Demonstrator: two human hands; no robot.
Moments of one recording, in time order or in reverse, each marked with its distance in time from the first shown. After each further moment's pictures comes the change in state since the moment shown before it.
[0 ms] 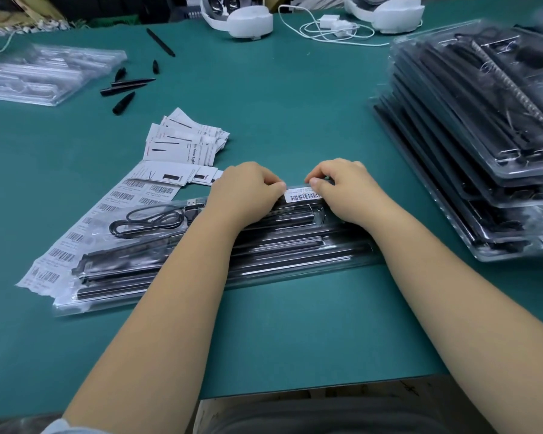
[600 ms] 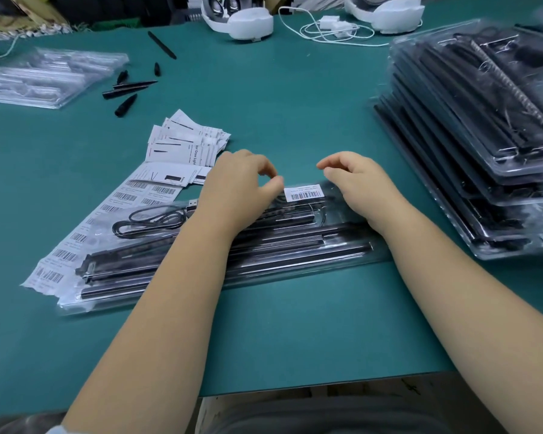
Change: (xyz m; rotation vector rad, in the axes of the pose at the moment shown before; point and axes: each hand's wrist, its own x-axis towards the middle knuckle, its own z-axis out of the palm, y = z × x) left_hand -0.010 -0.002 -0.010 0.069 0.146 0.153; right_hand -0.003 0.010 -0.005 0.379 0.100 0.069
